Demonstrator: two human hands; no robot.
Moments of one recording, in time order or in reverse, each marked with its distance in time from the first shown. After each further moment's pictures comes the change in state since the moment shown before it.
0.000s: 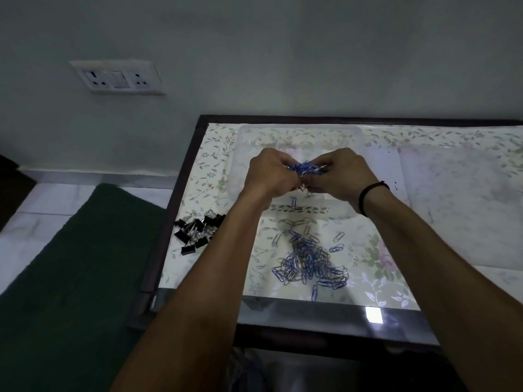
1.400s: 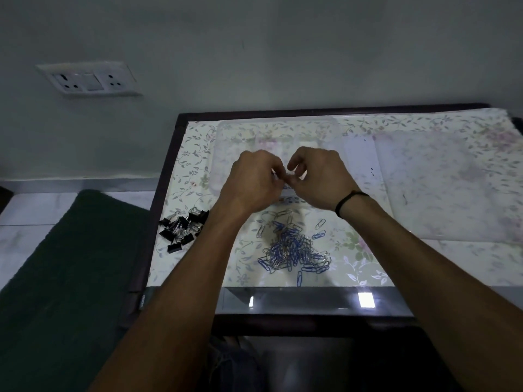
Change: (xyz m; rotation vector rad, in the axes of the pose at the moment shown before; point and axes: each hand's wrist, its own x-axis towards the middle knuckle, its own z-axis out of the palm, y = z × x) left_hand -0.036 0.002 -0.003 0.628 0.011 0.457; right_hand -0.032 0.001 0.003 -0.423 0.106 -0.256
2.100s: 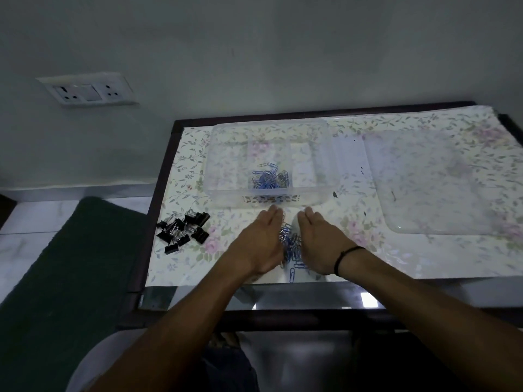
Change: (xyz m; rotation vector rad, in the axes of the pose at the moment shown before) left_hand -0.073 -0.011 0.065 0.201 -0.485 0.078; right_hand -0.082 0.040 0.040 -0.343 -0.533 0.050
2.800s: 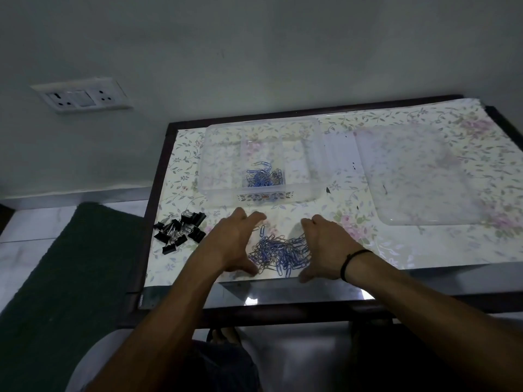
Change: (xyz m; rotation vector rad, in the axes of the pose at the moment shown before) left_hand -0.023 -0.025 -0.025 0.022 -0.051 -0.084; right_hand -0.030 0.004 -0.008 -0.033 -0.026 0.009
